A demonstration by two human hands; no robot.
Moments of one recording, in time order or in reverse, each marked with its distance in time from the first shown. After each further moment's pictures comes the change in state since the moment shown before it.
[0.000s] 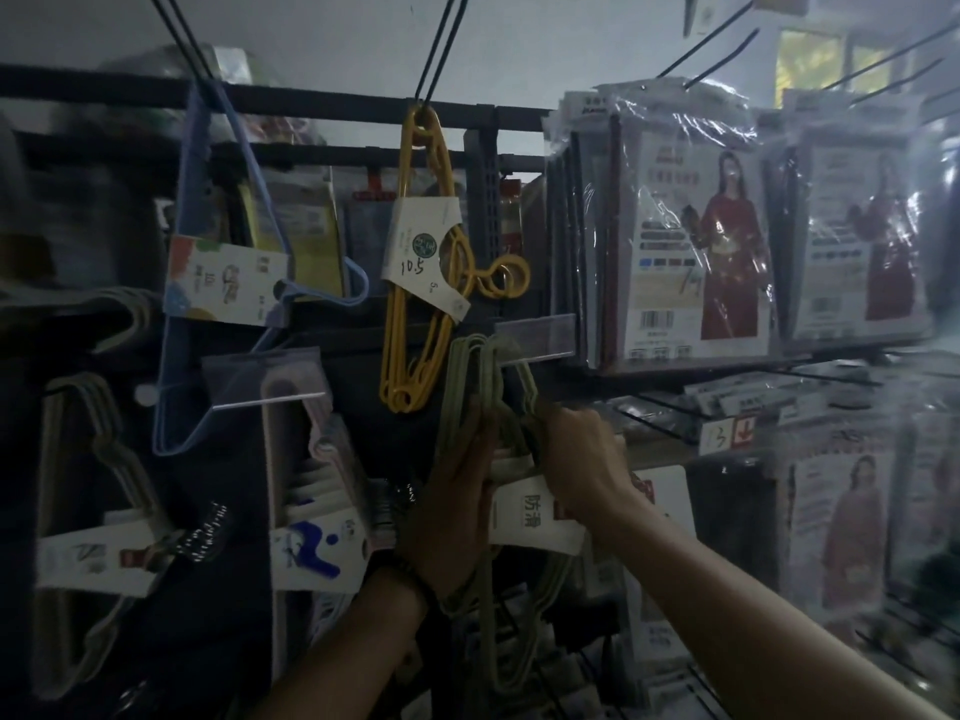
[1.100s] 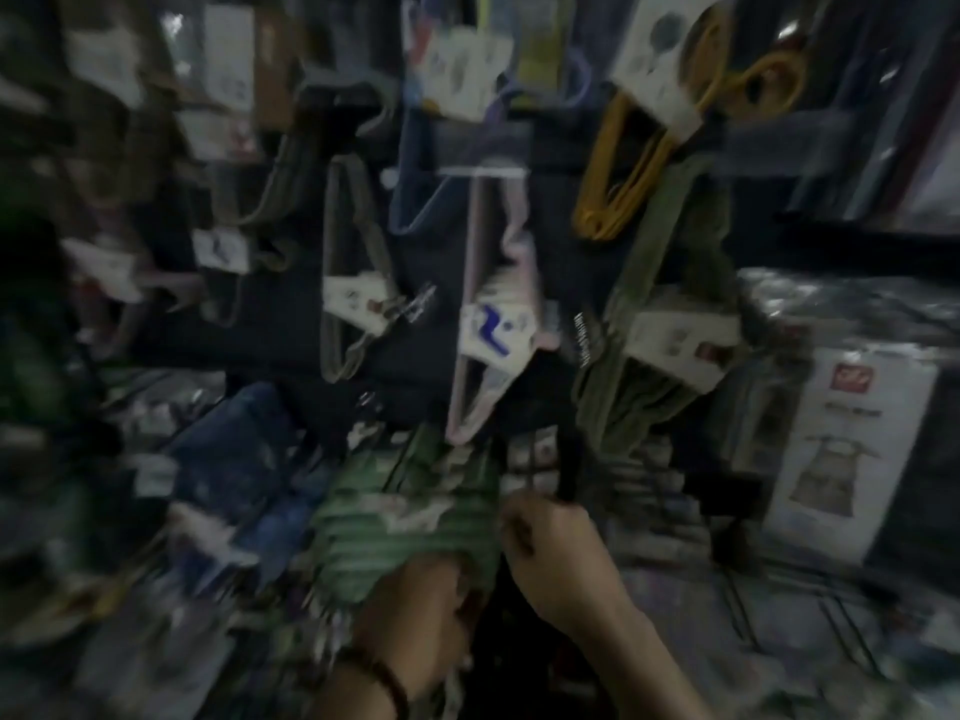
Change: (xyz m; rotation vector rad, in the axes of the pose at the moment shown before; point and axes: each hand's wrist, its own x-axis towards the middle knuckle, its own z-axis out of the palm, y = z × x) left_hand -0.294 0.089 -0.024 0.364 -0.407 -1.055; right_hand -0.234 -0.081 0.097 0.510 -0.671 -0.263
